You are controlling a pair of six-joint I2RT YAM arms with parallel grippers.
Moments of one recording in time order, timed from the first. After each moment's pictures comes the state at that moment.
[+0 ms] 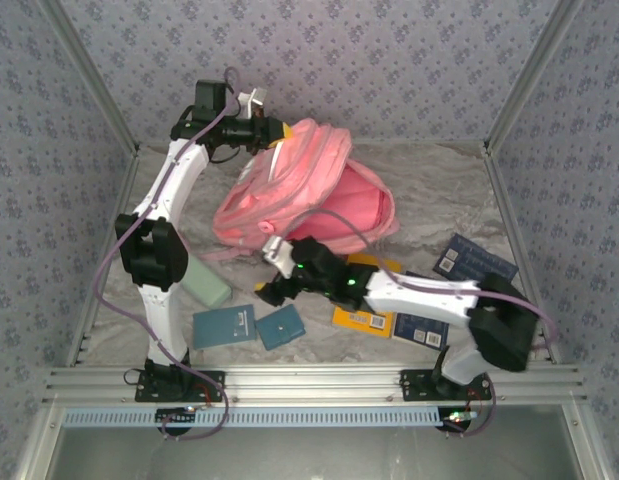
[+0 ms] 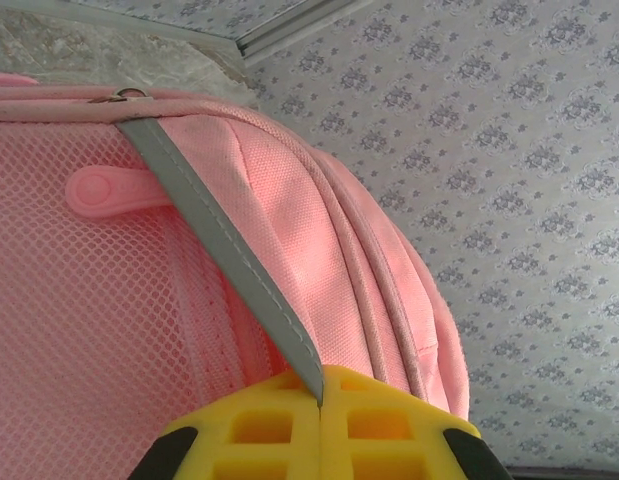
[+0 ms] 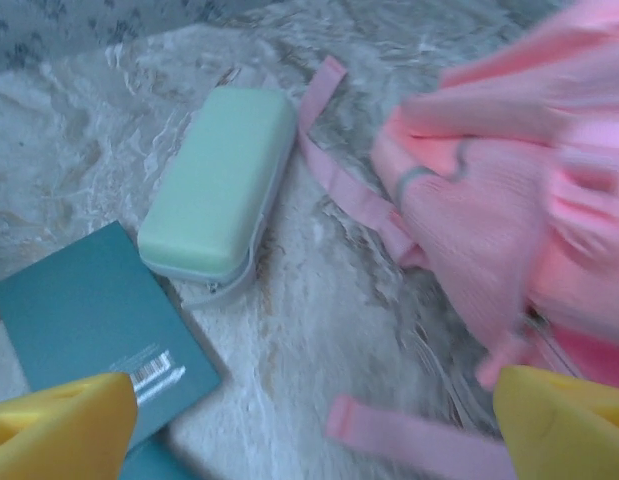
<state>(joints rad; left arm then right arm) -0.23 2.07 2.10 -0.59 1.03 -0.64 1.09 1.58 1.02 0.04 0.02 -0.07</state>
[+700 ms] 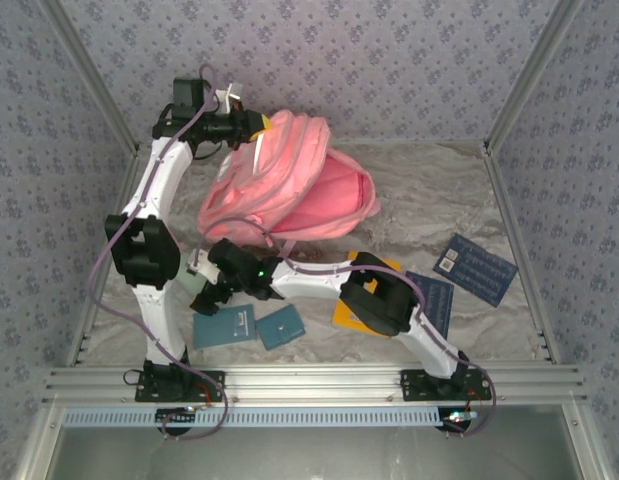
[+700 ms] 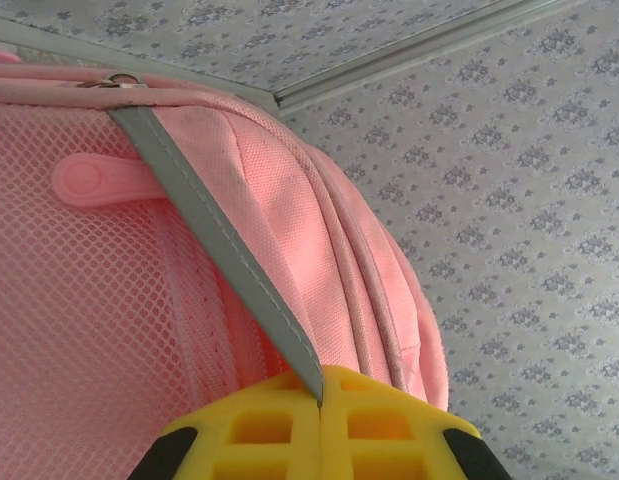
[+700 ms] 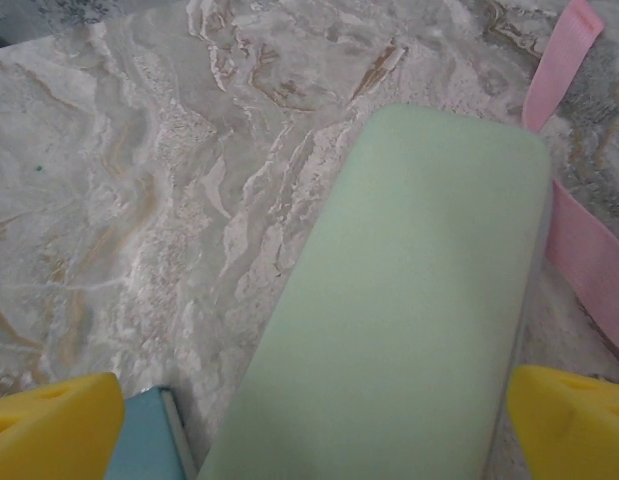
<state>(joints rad) -0.15 2.06 2.10 -0.58 1.01 -0.70 1.15 2.27 1.70 -0.07 -0.14 -0.05</state>
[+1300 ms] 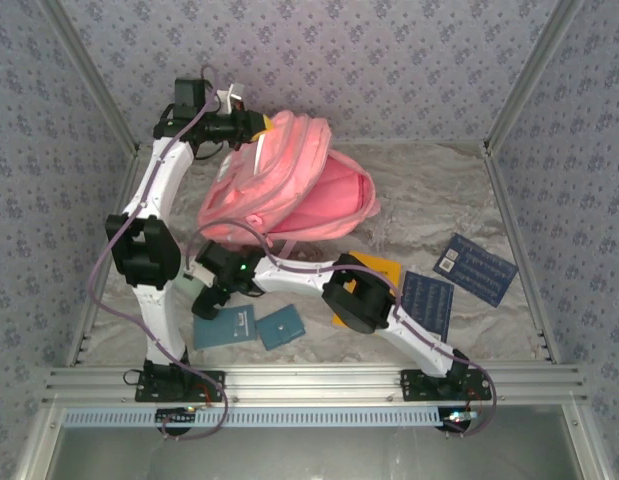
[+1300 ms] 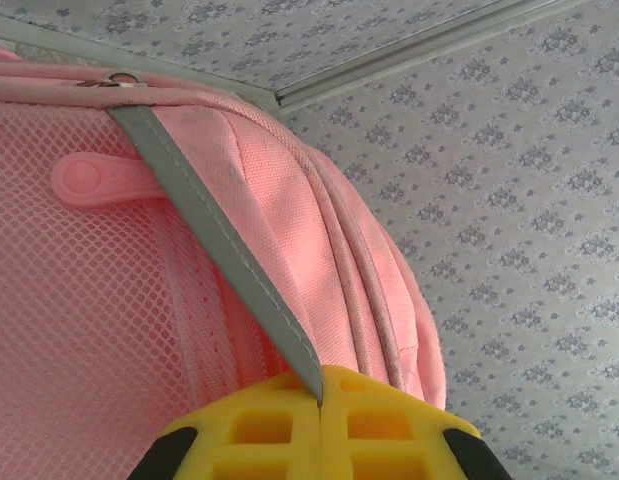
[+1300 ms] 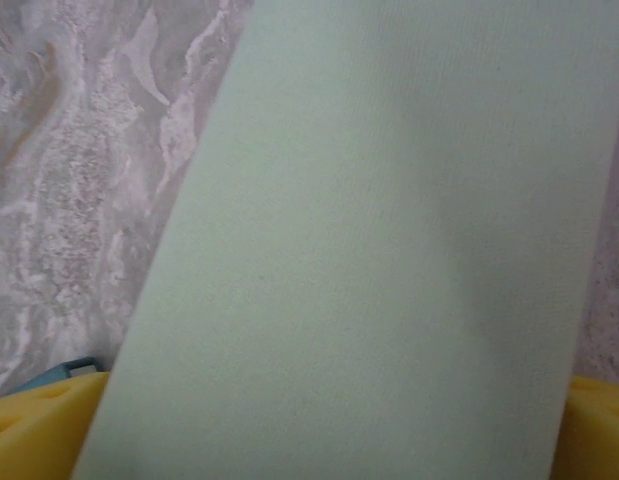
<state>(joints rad) -0.15 2.06 2.10 -0.58 1.01 -0.70 1.15 2.44 1.97 -0.41 -0.15 -0.03</state>
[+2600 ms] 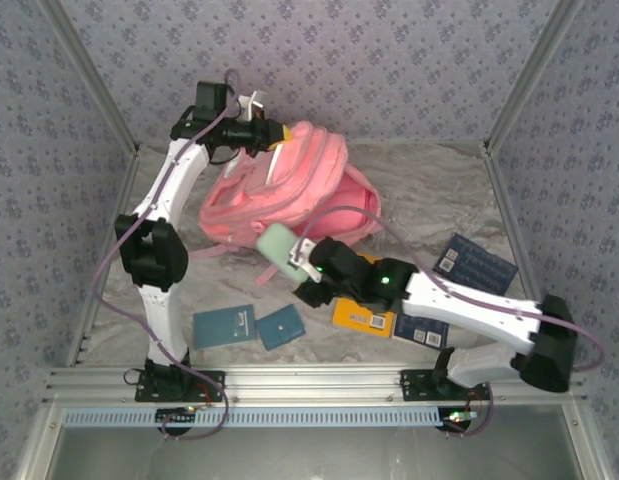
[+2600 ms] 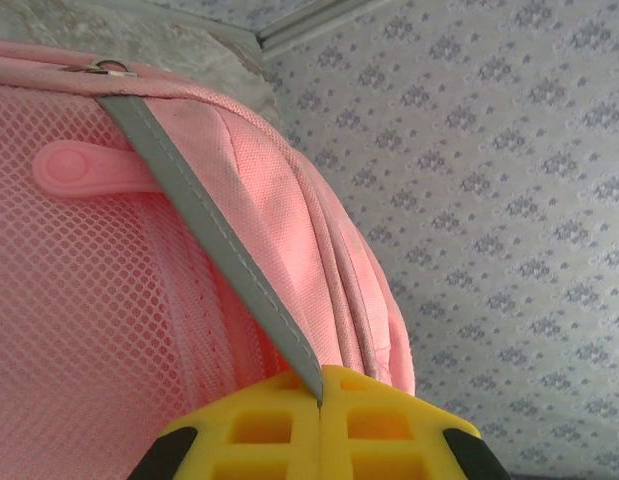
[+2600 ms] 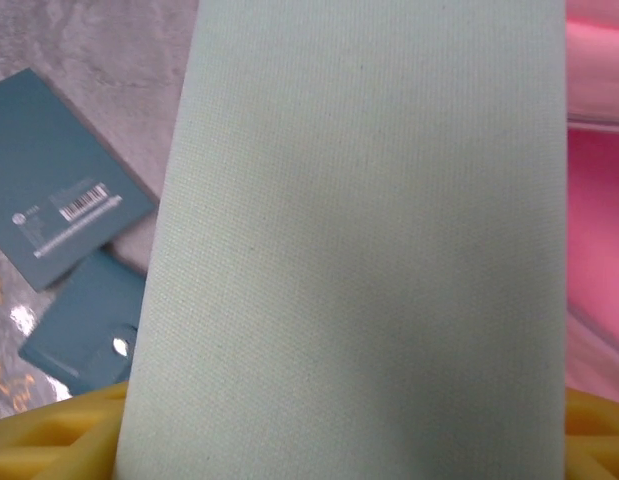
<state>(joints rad) -0.25 2.07 2.11 -0.65 1.00 -0.62 1.10 1.24 1.06 -0.59 0.24 -0.04</state>
